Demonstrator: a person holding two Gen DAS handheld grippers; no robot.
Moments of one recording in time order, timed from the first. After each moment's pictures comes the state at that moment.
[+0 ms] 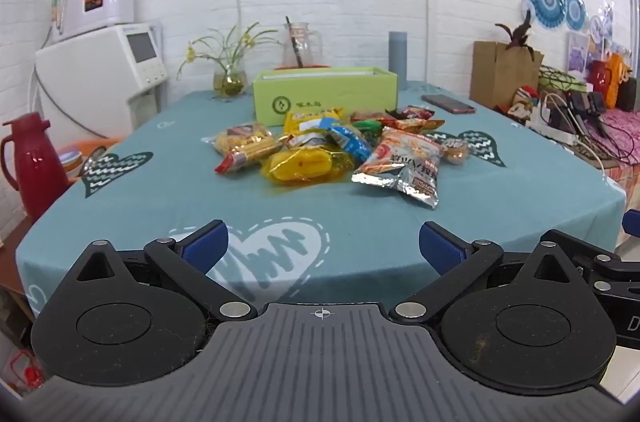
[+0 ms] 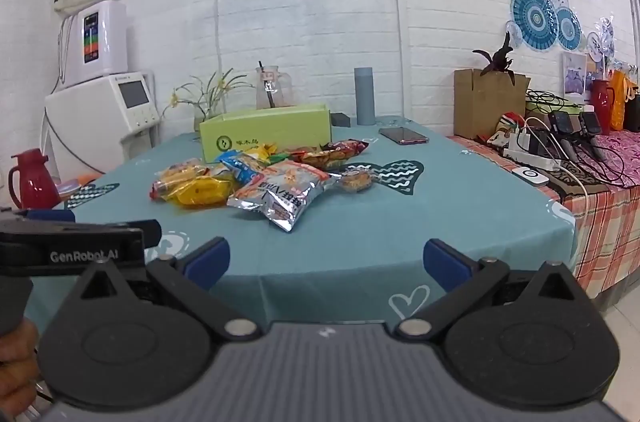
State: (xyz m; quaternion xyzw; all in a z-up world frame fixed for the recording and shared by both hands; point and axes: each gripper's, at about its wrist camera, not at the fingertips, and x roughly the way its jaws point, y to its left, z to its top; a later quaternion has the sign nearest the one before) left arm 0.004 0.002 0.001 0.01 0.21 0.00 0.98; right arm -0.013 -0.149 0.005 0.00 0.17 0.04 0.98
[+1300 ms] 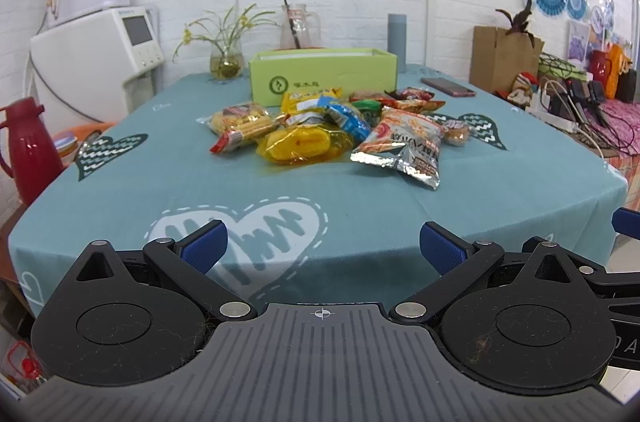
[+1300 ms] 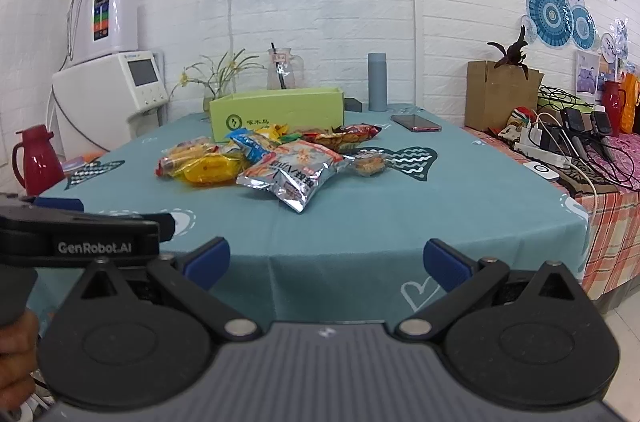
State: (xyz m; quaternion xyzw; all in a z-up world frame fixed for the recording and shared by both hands) left arm 0.010 0.002 -0.012 0.01 0.23 0.00 0.97; right arm -0.006 -0.138 -0.004 -0.02 0.19 0.05 0.98
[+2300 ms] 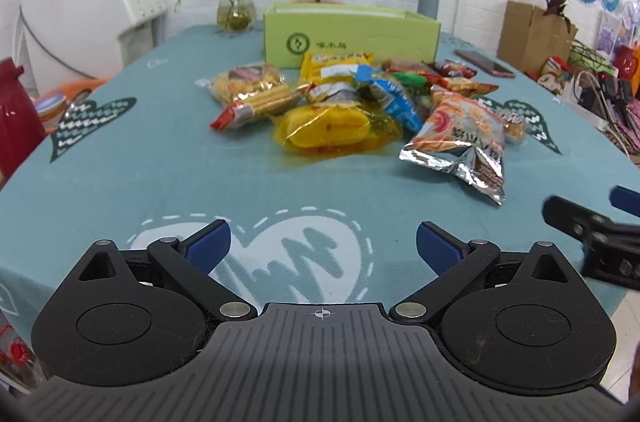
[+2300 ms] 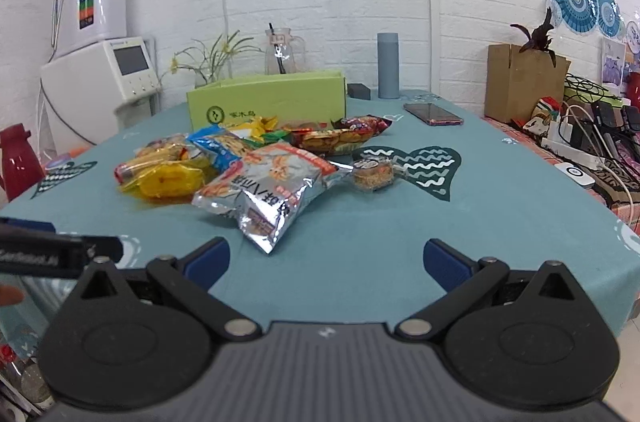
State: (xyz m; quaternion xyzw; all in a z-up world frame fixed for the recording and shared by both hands) left arm 0.107 0.035 -0.027 -0.03 0.30 0.01 0.95; right arm 0.128 -0.147 -0.018 -0.02 0.23 0.08 0.97
